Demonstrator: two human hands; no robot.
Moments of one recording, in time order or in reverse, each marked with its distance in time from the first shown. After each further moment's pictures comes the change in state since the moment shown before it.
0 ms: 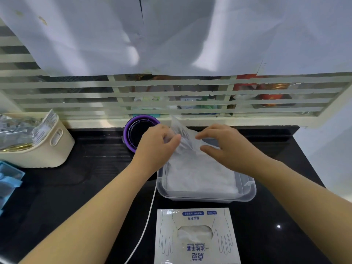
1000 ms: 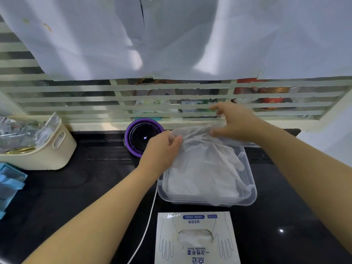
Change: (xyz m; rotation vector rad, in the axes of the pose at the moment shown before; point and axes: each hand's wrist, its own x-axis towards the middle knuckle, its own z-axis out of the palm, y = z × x) left_hand 0.008 0.001 0.015 -0.011 -0.032 -0.171; right_hand 0.044 0.022 -0.038 -0.114 -0.040 0.178
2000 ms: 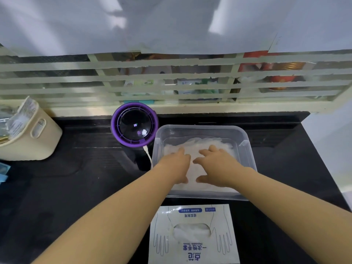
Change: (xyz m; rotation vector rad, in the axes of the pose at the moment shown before) left_hand 0.020 -0.039 0.083 0.836 -0.707 0.152; right_hand -0.024 0.015 0.130 -0.370 -0.465 -0.154
